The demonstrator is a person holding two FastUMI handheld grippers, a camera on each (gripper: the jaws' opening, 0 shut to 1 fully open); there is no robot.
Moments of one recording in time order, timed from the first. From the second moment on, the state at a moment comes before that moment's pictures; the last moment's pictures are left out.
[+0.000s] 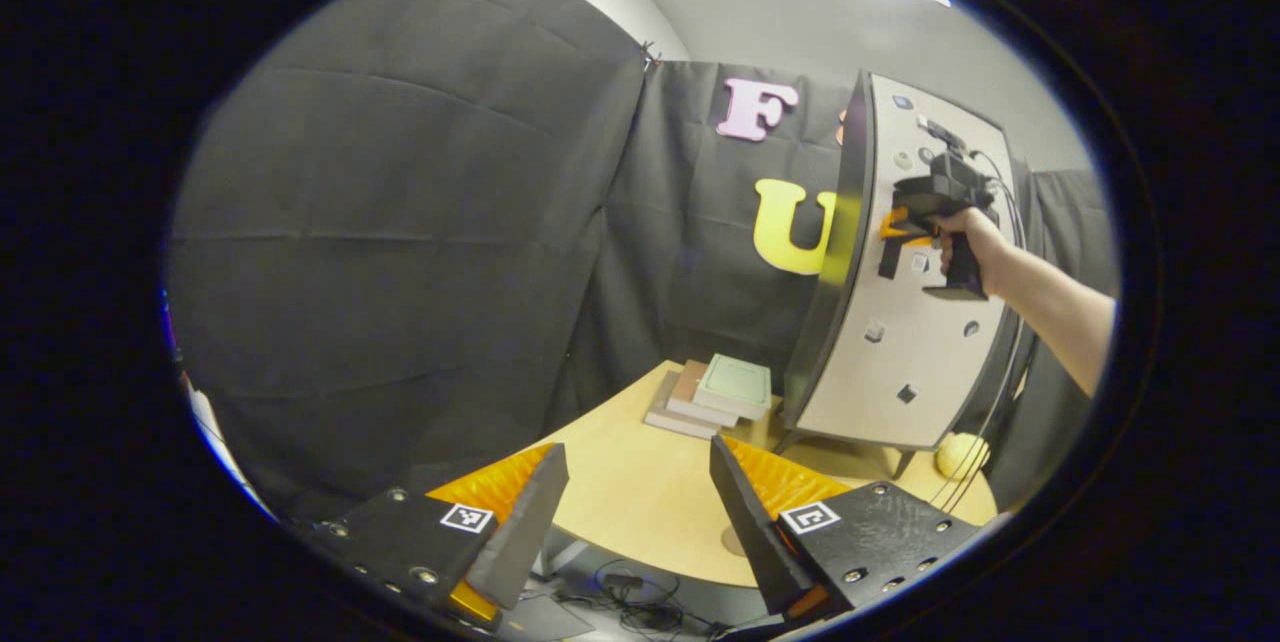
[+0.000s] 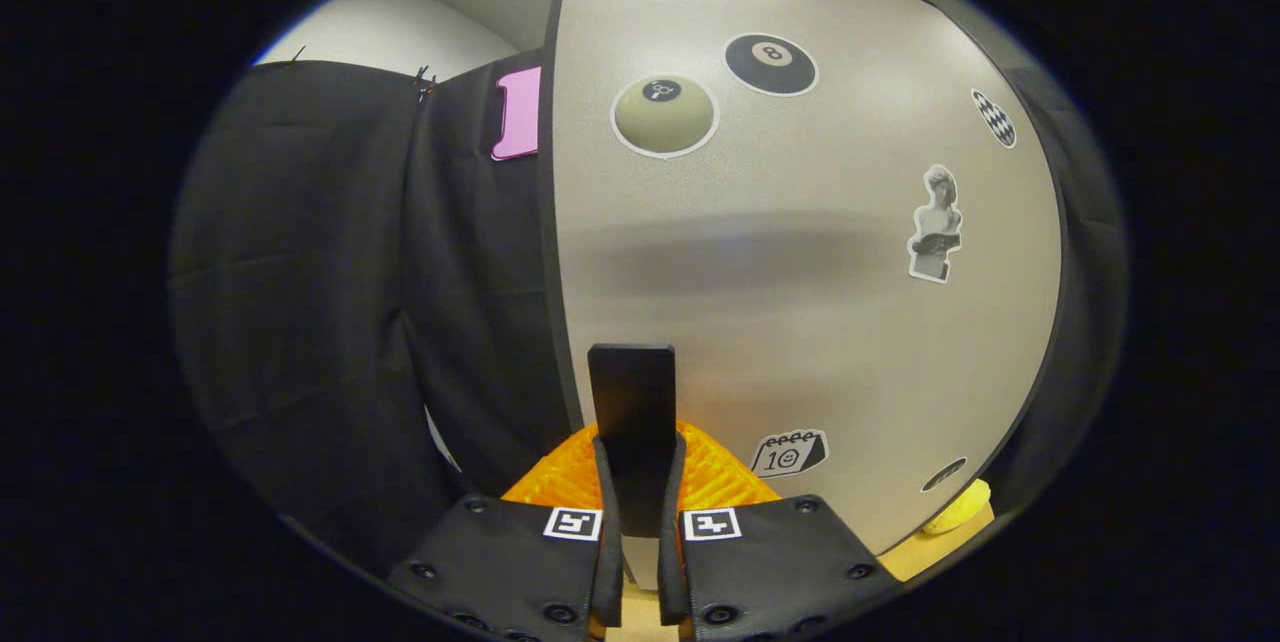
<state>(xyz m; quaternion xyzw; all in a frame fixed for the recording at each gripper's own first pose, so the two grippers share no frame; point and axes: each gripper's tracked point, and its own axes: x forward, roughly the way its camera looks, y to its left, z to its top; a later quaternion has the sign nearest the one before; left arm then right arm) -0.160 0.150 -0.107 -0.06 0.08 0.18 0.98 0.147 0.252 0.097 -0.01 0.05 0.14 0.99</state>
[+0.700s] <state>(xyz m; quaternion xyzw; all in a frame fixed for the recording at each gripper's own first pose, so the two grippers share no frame) -0.107 0.088 -0.084 0.00 0.09 0.10 0.99 0.118 0.230 0.097 -0.02 0.04 0.25 0.97</state>
